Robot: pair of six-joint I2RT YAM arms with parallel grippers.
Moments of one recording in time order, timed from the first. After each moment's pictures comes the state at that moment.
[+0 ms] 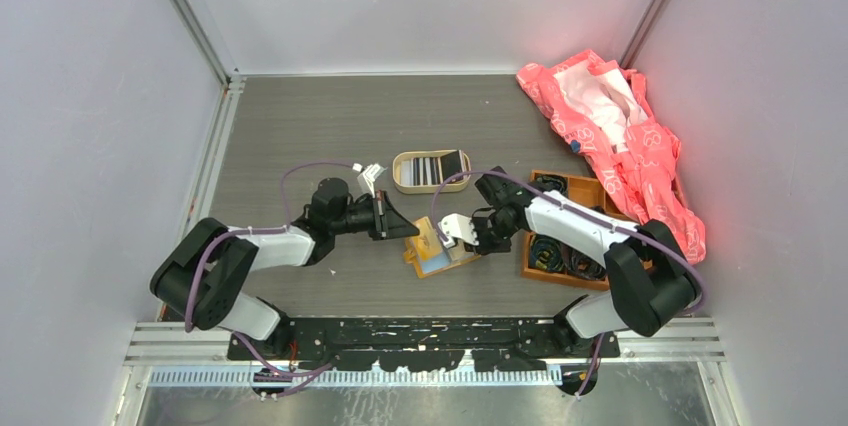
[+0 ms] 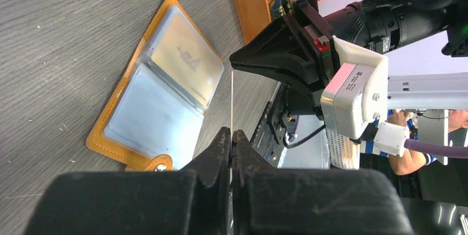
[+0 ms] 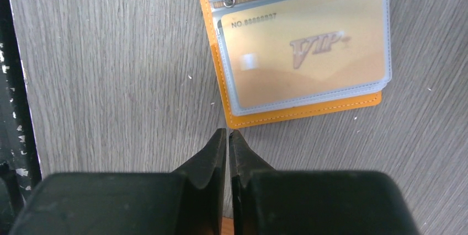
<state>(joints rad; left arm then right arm) -0.55 1.46 0.45 0.65 0.70 -0.85 0.58 1.42 0.80 -0.70 -0.40 -1.13</state>
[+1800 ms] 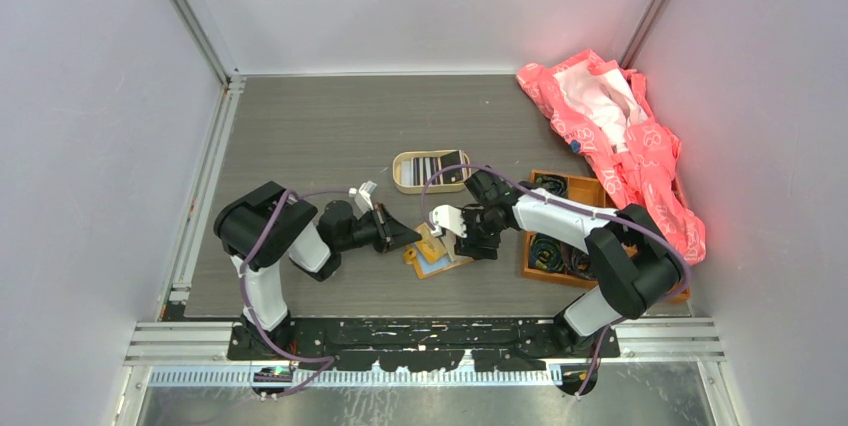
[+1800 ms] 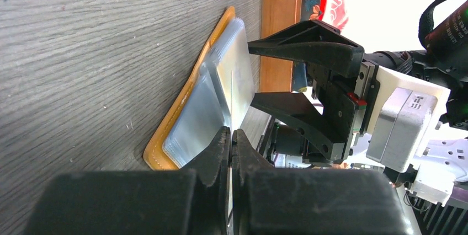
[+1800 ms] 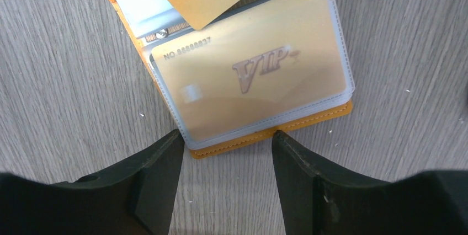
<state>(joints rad) -0.57 1.88 0.33 1.26 0.57 -1.20 0.61 1.52 0.81 -0.54 -0.34 -0.96</state>
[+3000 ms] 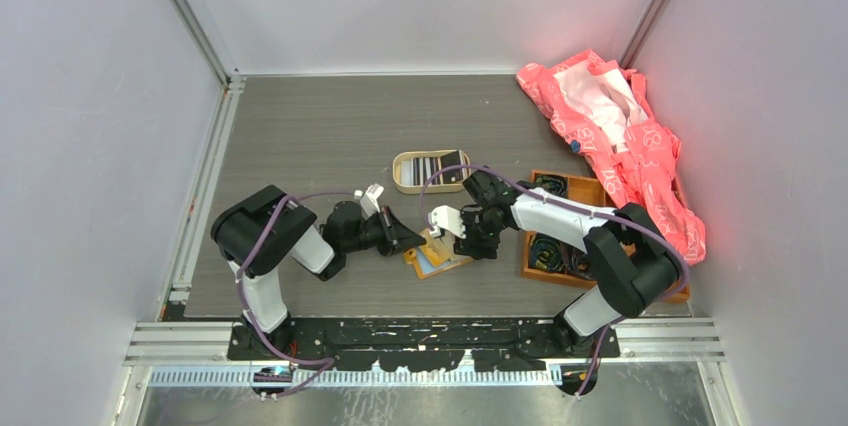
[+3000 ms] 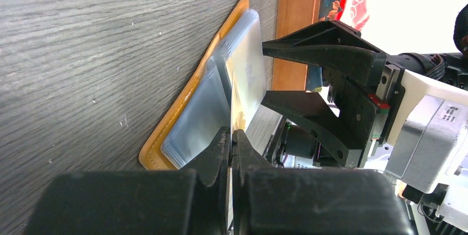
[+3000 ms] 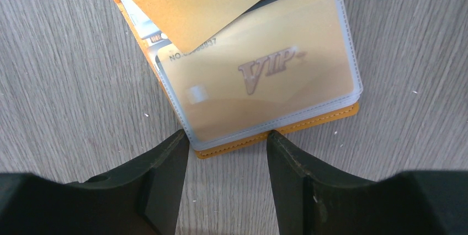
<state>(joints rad) -0.63 1.84 0.36 1.13 0.50 -1.18 0.62 1.53 0.82 -0.56 -0.33 -0.95</state>
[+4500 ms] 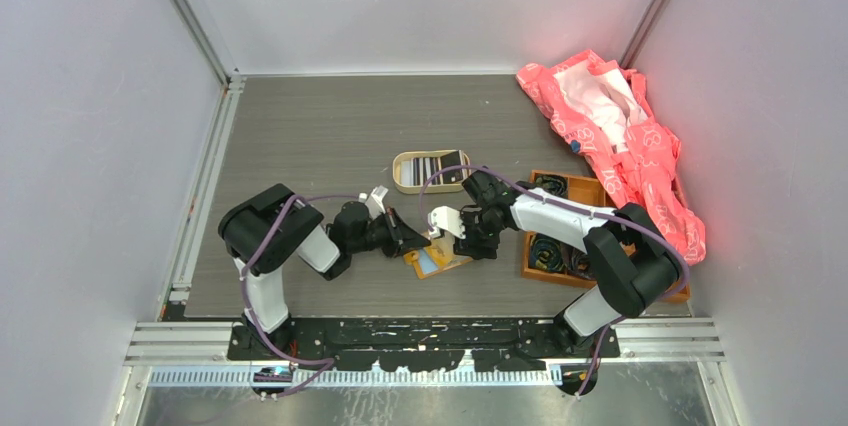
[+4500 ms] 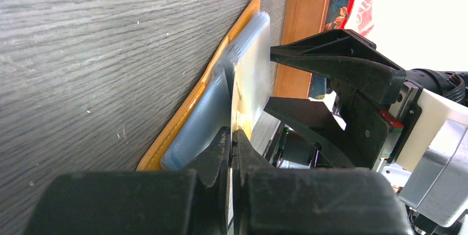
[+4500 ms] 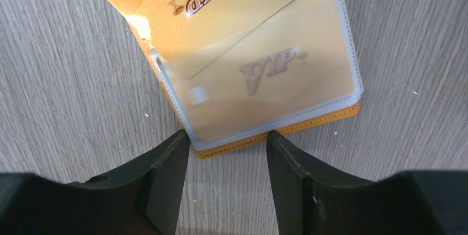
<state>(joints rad) -0.67 1.87 0.39 1.10 0.46 -1.23 0.62 1.53 0.82 -0.56 -0.33 -0.95</state>
